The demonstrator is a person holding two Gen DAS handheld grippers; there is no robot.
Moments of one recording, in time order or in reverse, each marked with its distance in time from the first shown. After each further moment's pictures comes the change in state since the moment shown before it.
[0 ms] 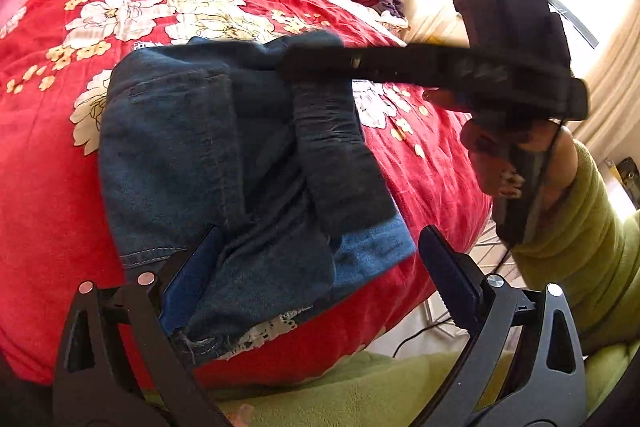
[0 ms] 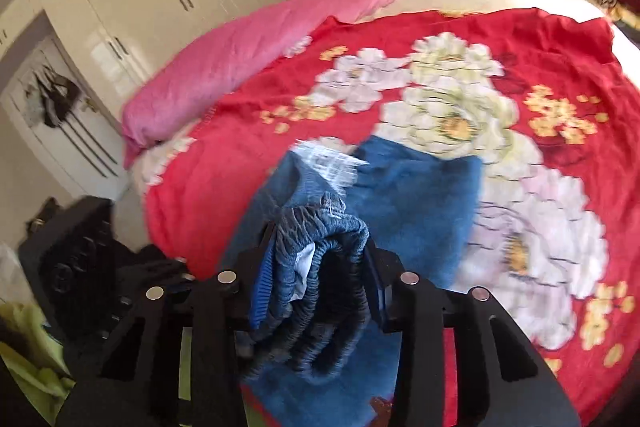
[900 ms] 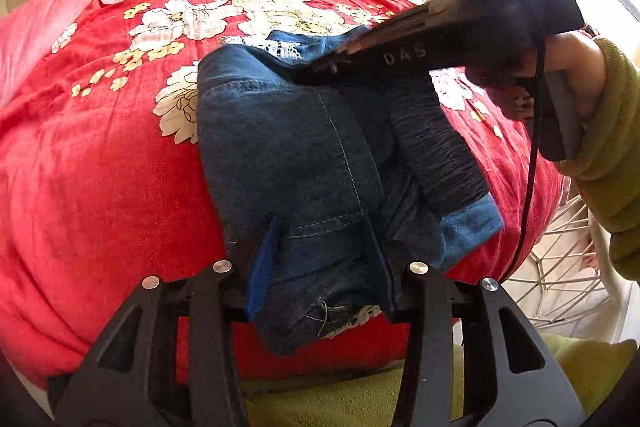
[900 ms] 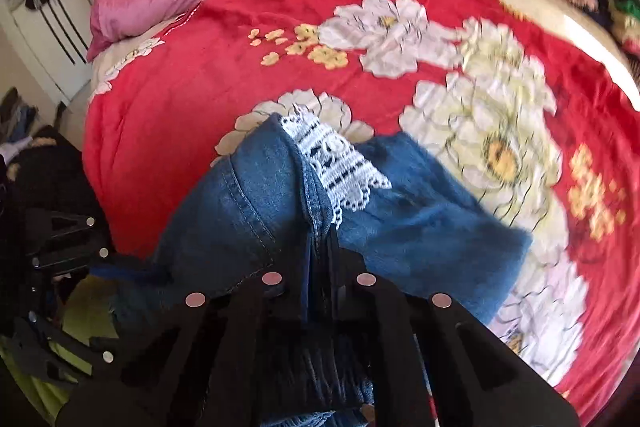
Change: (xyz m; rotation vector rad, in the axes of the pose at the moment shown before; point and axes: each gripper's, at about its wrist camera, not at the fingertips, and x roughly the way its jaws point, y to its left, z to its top) left arm -0.013 0.022 -0.011 0.035 0.017 0.267; right arm 0.069 0.055 0.049 -0.332 0.174 -0.100
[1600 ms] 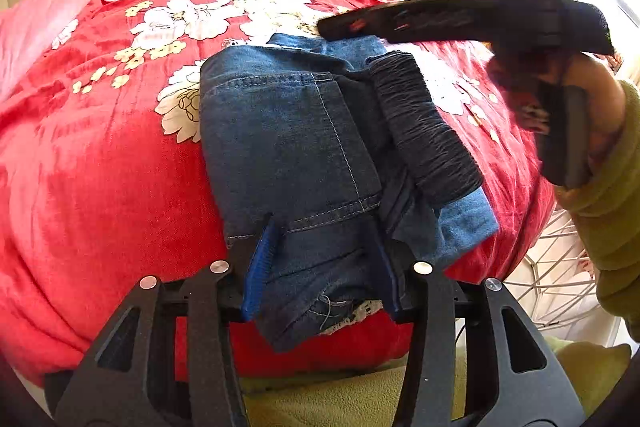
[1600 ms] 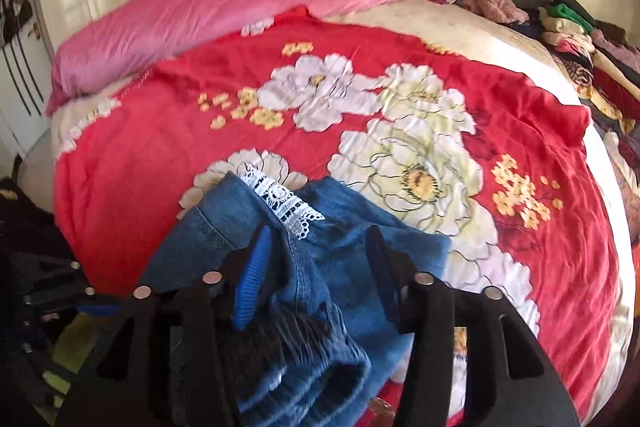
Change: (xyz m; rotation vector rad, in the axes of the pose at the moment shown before) left arm -0.003 0.001 -0.001 -0.013 -0.003 -0.009; right arm -0.046 -0.019 -0.019 0.170 -0.185 -0.154
